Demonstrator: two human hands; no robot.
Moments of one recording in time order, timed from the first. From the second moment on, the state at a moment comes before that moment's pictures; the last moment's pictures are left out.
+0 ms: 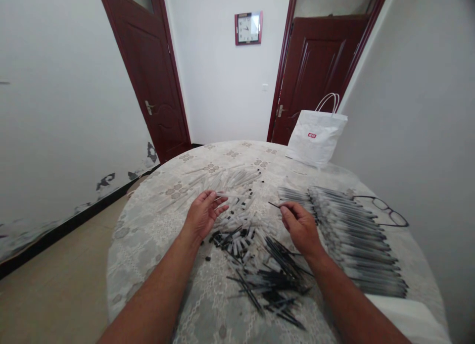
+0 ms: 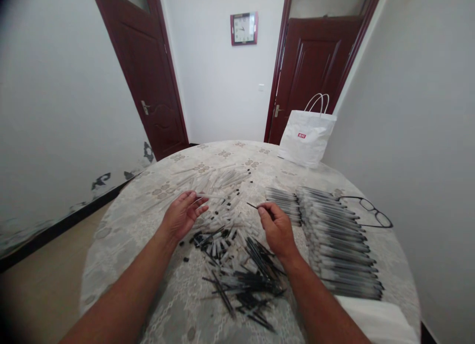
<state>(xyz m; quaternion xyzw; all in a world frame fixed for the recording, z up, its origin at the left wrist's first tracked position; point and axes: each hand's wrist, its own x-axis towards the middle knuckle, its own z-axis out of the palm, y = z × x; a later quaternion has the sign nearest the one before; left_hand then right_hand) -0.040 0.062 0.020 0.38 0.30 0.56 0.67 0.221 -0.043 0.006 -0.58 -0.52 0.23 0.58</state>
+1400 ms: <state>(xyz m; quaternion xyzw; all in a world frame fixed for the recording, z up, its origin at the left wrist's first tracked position) -0.002 0.032 0.013 0.23 0.27 0.52 0.77 0.207 -0.043 0.009 -0.47 -0.42 0.28 0.73</state>
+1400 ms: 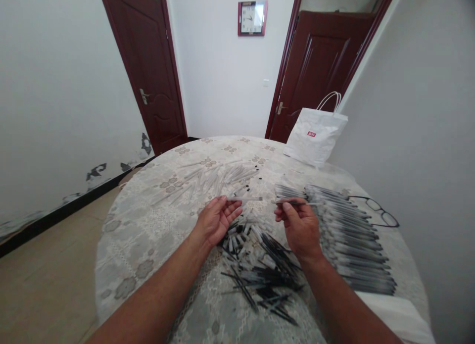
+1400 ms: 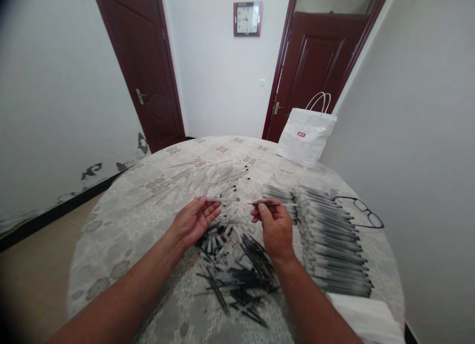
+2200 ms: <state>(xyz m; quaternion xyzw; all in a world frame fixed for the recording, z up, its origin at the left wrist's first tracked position) 0.001 0.026 0.015 0.27 0.26 0.51 0.78 0.199 -0.051 0.022 -0.49 -0.48 0.24 0.68</state>
